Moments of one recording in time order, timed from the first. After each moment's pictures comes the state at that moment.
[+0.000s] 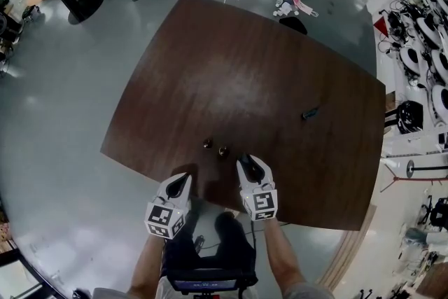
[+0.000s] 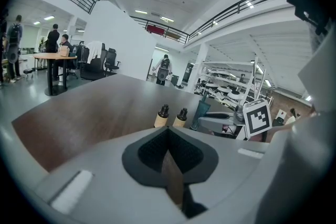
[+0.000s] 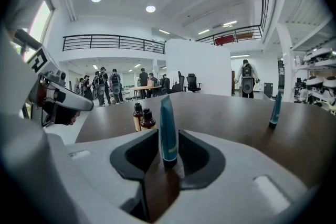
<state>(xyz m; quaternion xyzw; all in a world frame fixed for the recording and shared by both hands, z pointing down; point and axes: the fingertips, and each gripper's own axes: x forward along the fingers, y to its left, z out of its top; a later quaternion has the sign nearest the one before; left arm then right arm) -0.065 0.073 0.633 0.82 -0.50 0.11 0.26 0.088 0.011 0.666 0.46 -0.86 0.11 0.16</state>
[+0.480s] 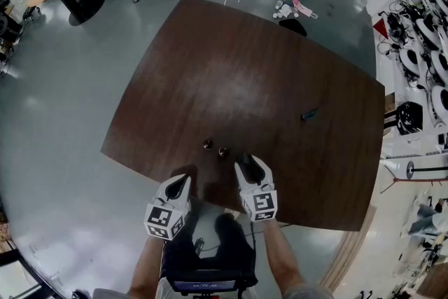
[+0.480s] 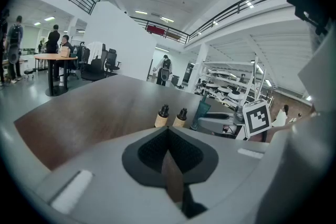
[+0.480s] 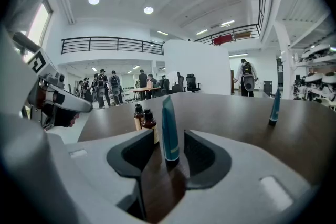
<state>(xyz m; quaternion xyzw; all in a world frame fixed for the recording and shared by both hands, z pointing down) -0.066 0.077 0.632 0.82 -0.50 0.11 0.26 0.089 0.013 0.667 0.47 -0.86 0.12 0.15</state>
